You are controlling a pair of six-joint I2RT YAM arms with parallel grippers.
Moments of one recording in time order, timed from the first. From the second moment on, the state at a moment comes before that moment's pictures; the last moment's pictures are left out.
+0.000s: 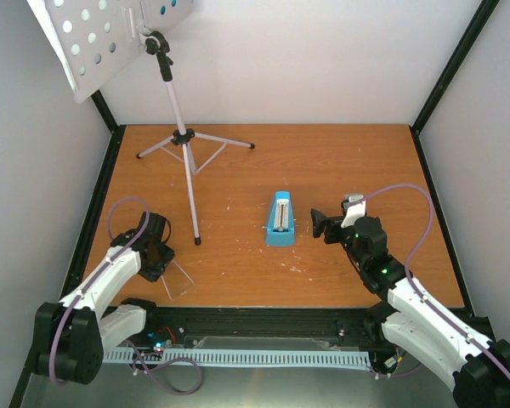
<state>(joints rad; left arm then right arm) -0.15 1.03 0.51 -0.82 -0.11 -1.17 0.48 0.75 0.35 0.10 0.09 0.29</state>
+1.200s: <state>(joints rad) -0.22 1.18 0.52 -0.73 0.05 -1.11 0.48 0.75 0.35 0.09 0.12 0.29</state>
